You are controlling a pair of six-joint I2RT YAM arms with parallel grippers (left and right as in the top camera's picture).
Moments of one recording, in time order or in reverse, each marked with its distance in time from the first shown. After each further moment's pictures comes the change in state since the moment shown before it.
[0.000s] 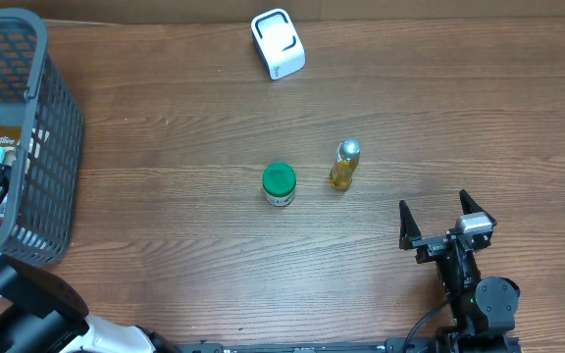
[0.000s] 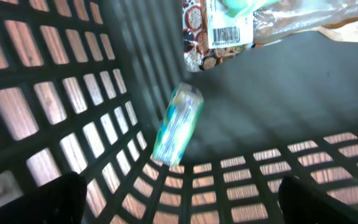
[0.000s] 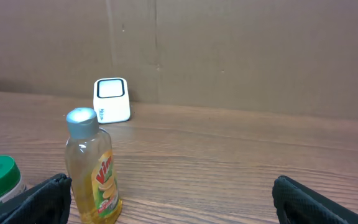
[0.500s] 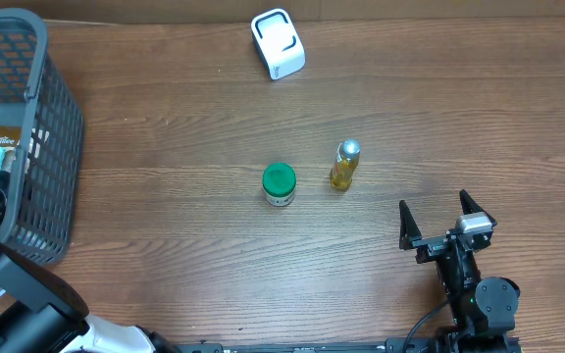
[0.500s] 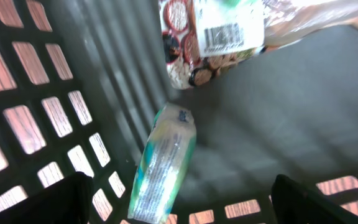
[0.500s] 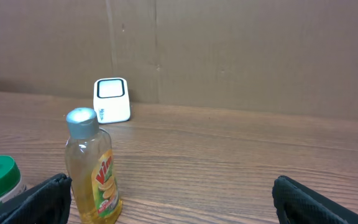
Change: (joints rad) left arm 0.000 0.000 -0.235 0.265 0.001 0.056; right arm 0.000 0.000 0.000 0.000 0.000 0.000
